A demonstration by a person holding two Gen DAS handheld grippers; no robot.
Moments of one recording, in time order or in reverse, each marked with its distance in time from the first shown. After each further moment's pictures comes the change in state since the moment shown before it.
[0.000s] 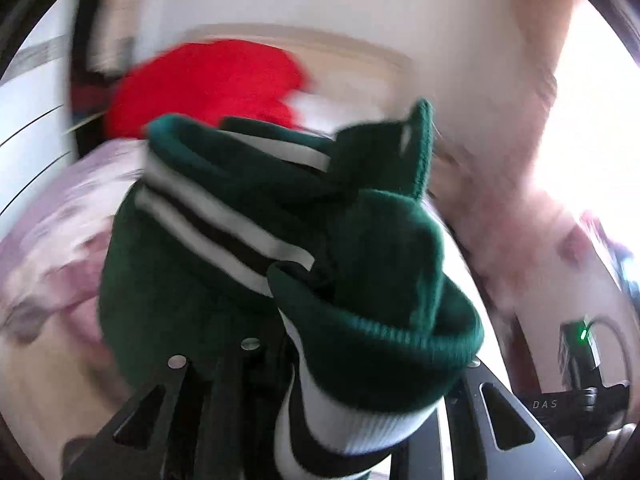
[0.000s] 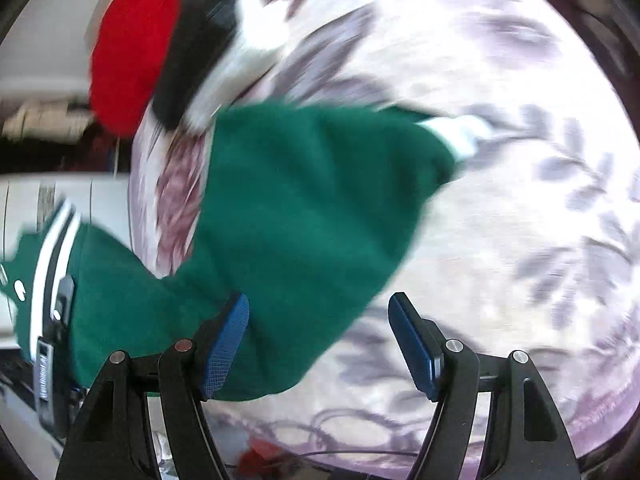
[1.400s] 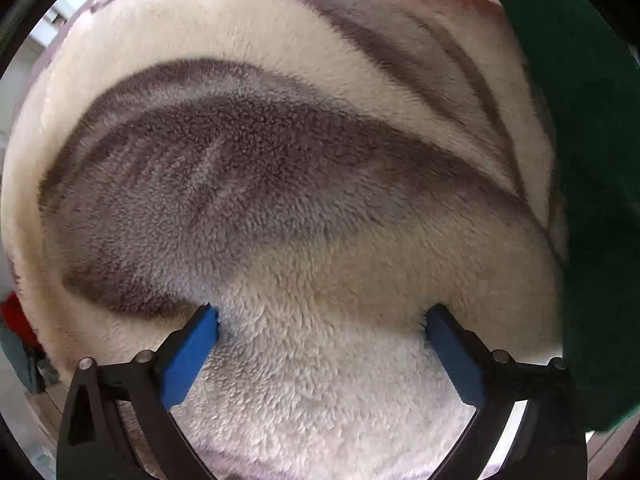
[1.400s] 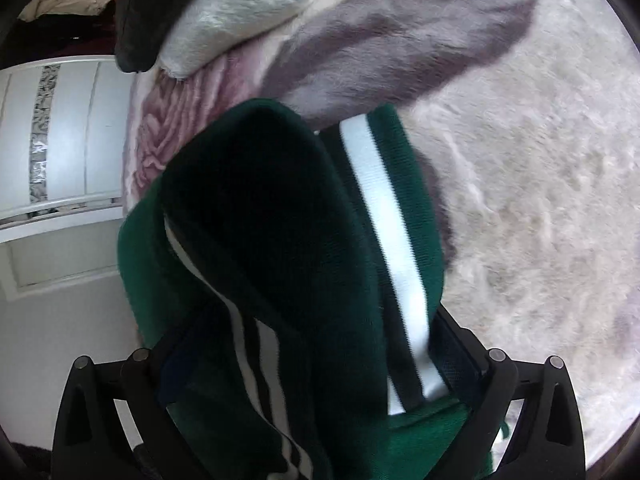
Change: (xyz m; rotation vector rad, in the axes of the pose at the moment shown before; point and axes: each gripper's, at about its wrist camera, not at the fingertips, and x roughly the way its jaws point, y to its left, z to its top) left arm 0.041 0.148 -0.259 -0.598 0.672 0.487; right arm 0.148 0.028 0.181 -0.410 0.409 0.026
